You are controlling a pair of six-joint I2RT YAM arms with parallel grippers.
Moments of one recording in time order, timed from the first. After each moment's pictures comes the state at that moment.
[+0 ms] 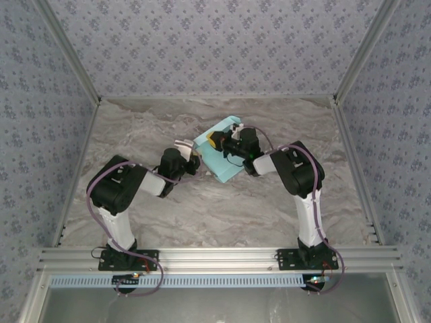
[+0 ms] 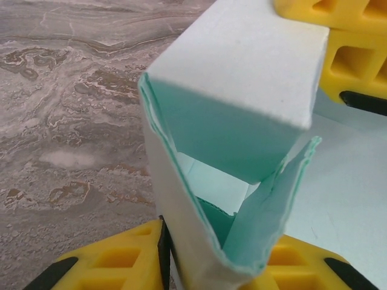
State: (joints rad) left arm -0.51 1.86 0.63 0.84 0.06 -0.16; right arm 0.51 2.14 1.06 0.97 -0.51 1.56
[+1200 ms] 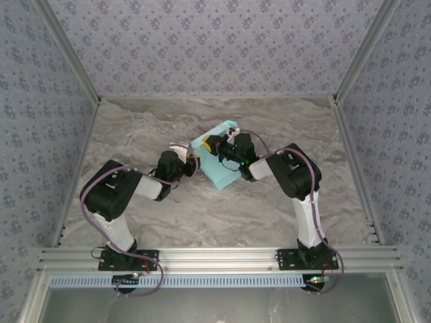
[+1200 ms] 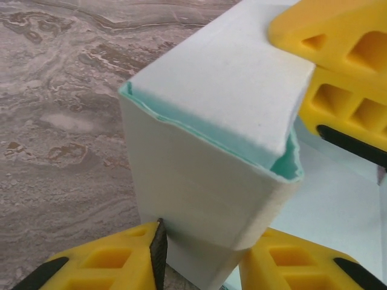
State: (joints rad) left arm -0.51 1.79 0.58 0.80 0.06 -0.30; right arm 0.57 2.13 1.03 1.02 -0.42 1.58
